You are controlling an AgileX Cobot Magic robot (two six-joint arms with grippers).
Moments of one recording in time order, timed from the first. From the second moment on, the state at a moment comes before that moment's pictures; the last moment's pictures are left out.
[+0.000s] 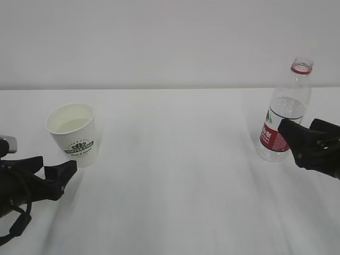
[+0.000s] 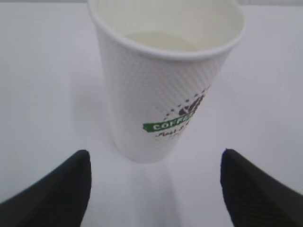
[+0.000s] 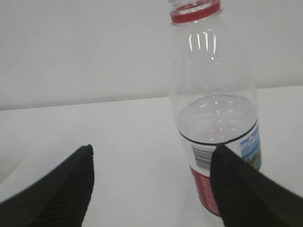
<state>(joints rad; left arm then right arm) -0.30 1.89 -0.25 0.05 -1.15 -0.18 0.10 1.56 -0.18 -0.25 -1.15 0.30</state>
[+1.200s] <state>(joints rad) -0.30 1.43 -0.24 0.00 -1.15 -0.22 0.10 1.24 -0.42 -0.25 -0.91 0.32</state>
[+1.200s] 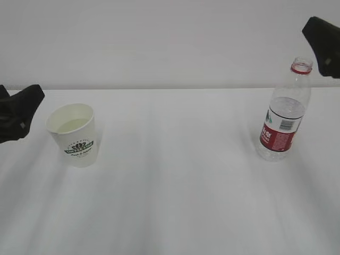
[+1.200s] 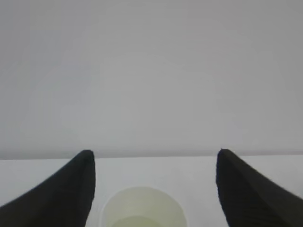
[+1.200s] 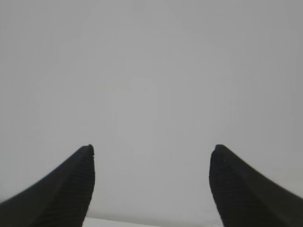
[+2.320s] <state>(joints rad) -0.30 1.23 -0.44 0.04 -0.88 -0.22 0.10 0.96 -0.57 -0.26 -0.50 0.32</state>
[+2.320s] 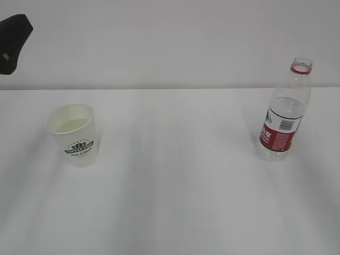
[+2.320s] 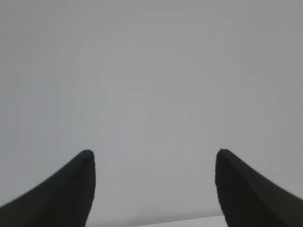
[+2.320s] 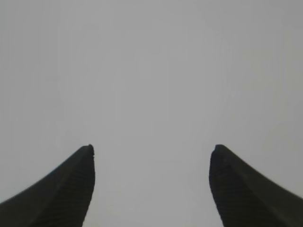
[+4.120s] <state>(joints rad) -0.30 0.53 -0.45 0.04 -0.03 -0.22 0.10 0.47 -0.58 -0.22 0.11 0.32</state>
